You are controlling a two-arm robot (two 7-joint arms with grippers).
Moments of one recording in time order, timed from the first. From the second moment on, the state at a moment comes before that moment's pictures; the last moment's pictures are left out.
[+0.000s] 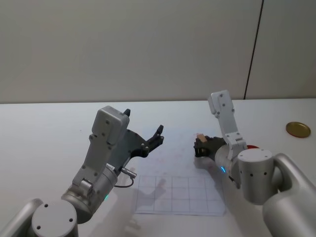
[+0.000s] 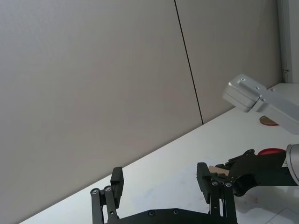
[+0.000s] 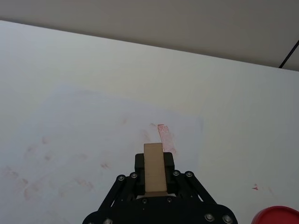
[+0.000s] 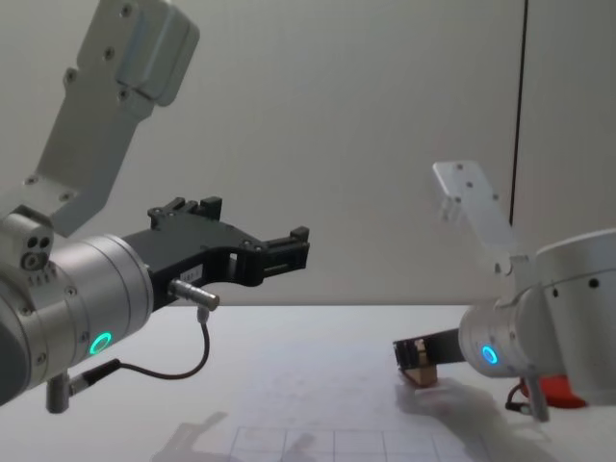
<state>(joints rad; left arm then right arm) -0.24 0.38 0.45 -1.63 -0.20 0.01 -0.01 0.55 -0.06 -0.30 -1.03 0.05 0.45 0.03</state>
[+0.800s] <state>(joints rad) -0.24 0.38 0.45 -1.63 -0.20 0.01 -0.01 0.62 -0.08 -0.29 -0.86 0.06 0.41 0.08</state>
